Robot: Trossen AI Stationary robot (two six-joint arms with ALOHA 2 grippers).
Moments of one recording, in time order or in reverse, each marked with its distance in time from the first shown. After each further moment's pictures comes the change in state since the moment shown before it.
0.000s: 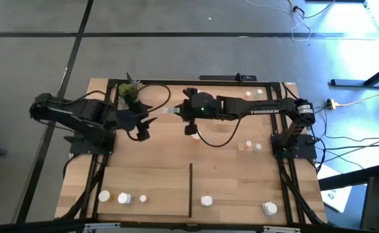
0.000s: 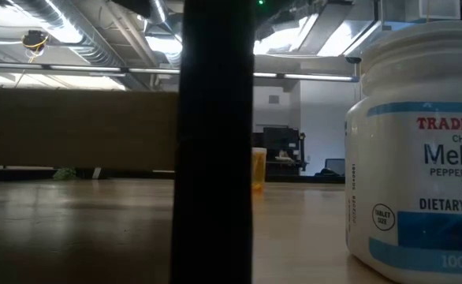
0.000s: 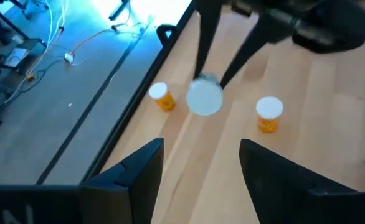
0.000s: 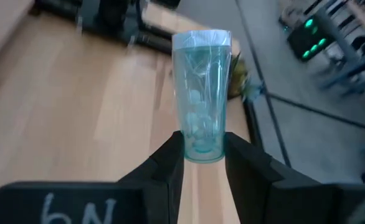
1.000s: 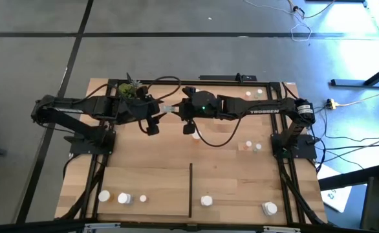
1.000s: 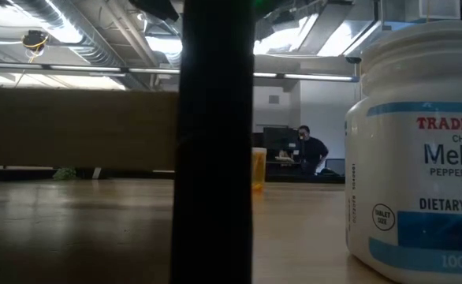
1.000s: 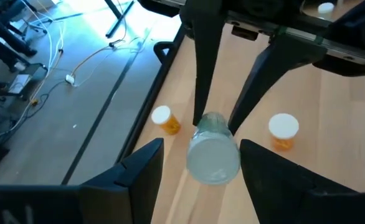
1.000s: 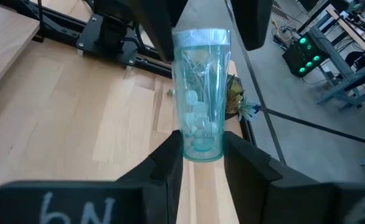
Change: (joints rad) left arm 0.150 0.074 0.000 0.194 0.120 0.254; right arm 0.000 0.000 0.000 0.070 -0.033 -0.002
